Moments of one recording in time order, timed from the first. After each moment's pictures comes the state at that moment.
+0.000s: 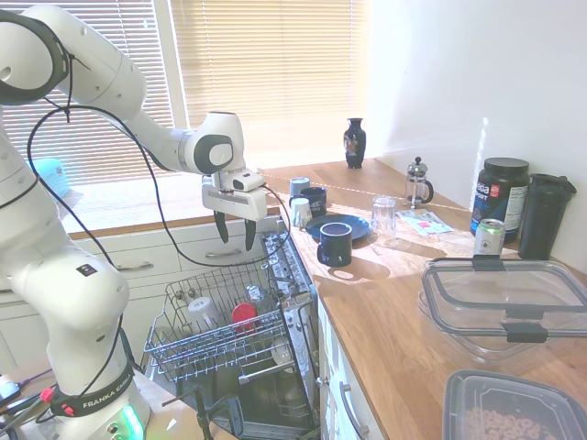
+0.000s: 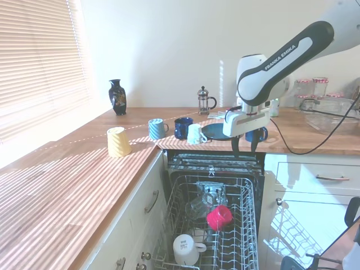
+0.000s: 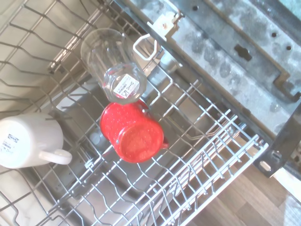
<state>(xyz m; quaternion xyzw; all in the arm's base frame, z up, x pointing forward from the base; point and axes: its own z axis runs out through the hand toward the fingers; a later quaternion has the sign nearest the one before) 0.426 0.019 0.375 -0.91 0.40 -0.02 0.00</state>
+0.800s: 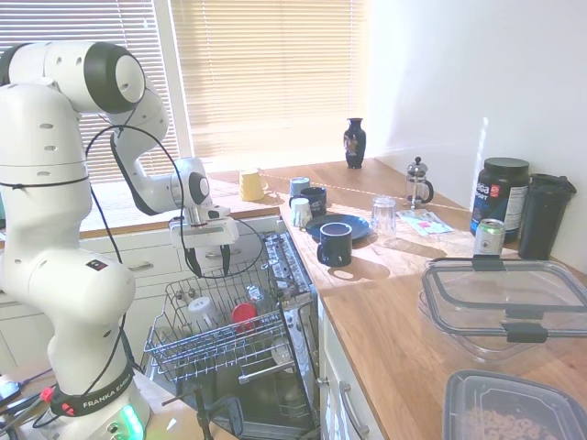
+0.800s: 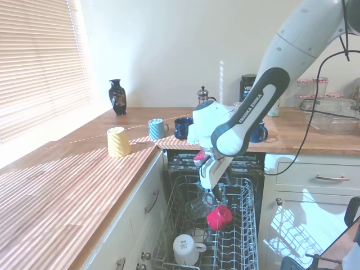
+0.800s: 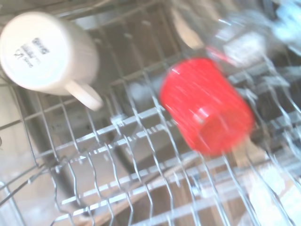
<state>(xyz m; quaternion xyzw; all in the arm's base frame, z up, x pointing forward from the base) 0.442 0.170 0.232 -0.98 0.18 0.00 -0.11</state>
